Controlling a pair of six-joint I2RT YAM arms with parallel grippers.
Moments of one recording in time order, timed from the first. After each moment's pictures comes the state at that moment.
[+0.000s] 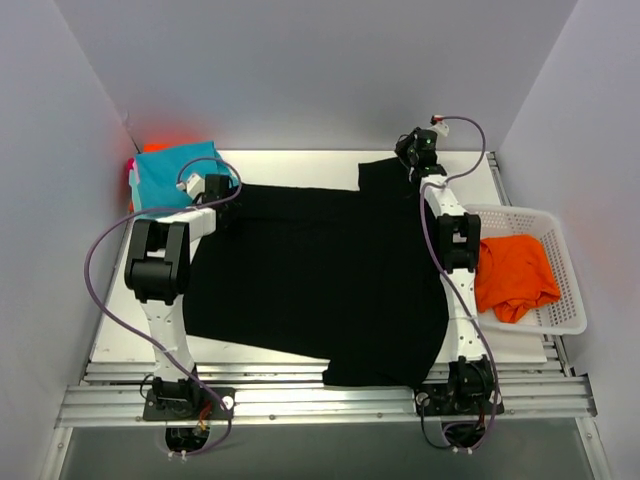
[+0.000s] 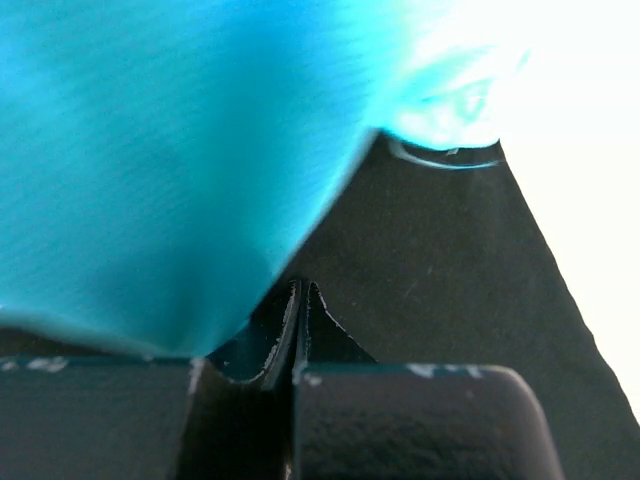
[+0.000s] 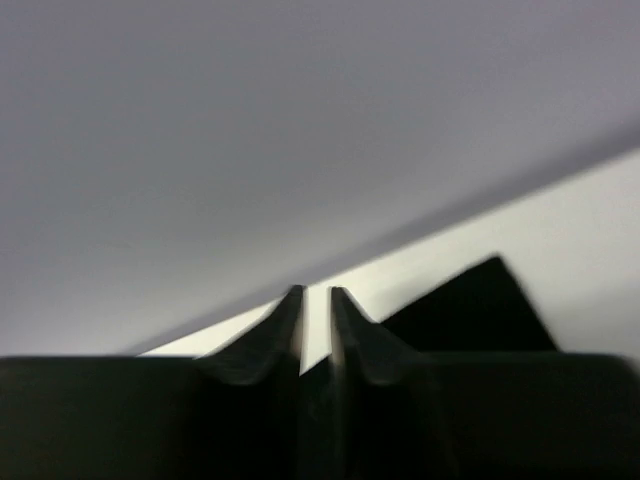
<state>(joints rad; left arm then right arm) -0.13 2.12 1.39 -0.05 -0.28 -0.93 0.05 2.83 2.49 0.01 0.03 0.67</state>
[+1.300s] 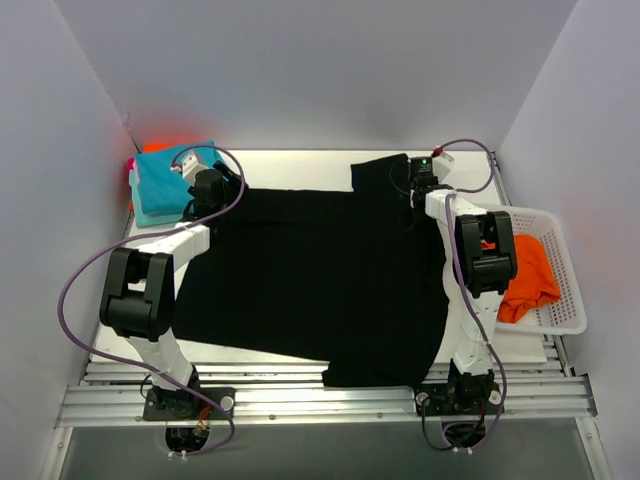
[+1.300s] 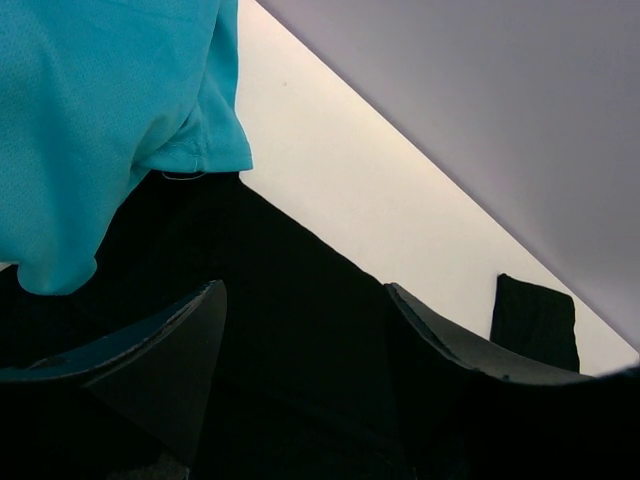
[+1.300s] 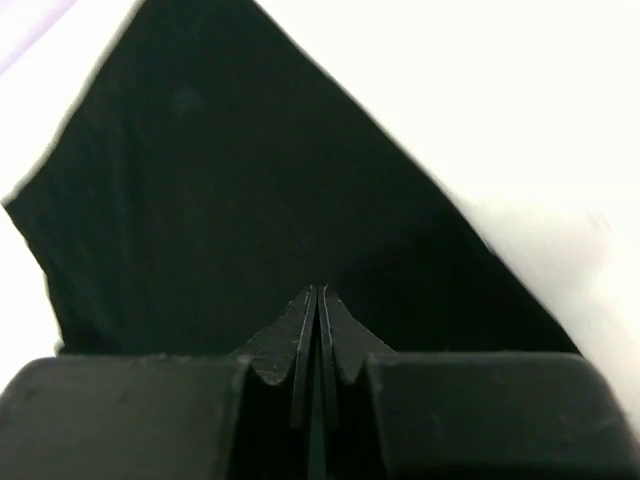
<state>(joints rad) -0.20 1.77 1.10 0.34 -0.27 -0.78 0.13 2.11 1.45 -0.07 0.31 0.65</state>
